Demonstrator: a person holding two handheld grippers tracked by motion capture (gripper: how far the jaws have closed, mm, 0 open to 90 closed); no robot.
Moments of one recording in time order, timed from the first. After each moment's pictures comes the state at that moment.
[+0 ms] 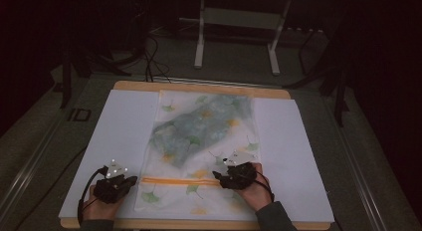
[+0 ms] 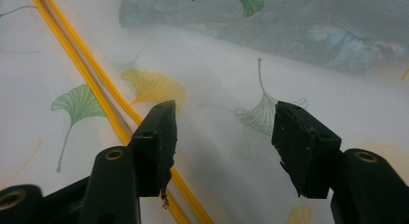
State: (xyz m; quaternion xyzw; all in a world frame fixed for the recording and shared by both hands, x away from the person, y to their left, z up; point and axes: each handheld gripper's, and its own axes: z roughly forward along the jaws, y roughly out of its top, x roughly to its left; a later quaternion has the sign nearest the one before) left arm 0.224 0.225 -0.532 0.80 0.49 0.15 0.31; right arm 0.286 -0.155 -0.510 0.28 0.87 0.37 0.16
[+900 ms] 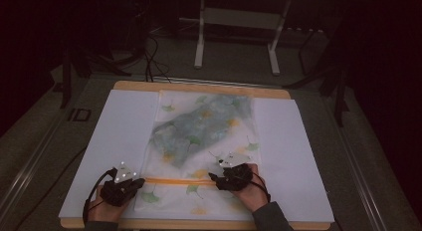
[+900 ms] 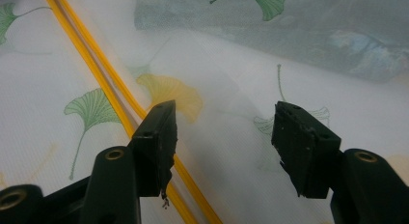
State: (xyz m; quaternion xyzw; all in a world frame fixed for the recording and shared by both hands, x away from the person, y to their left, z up) left arm 0.220 0.206 -0.530 0.82 0.45 0.16 0.31; right arm 0.284 -0.144 -0.514 0.27 0.87 0.37 0.15
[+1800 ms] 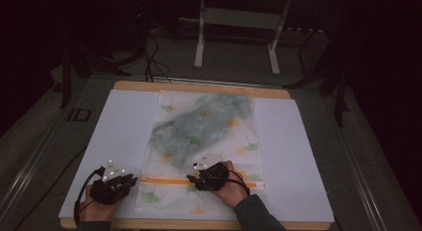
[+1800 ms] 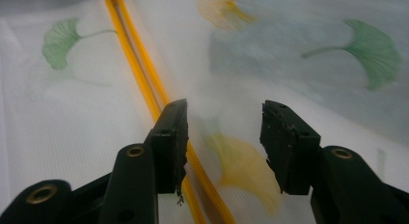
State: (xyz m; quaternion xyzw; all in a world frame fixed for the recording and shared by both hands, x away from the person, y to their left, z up) left arm 0.218 0.230 -0.525 0.80 0.48 0.18 0.32; right arm 0.286 -0.083 -0.518 0.19 0.90 0.38 0.12
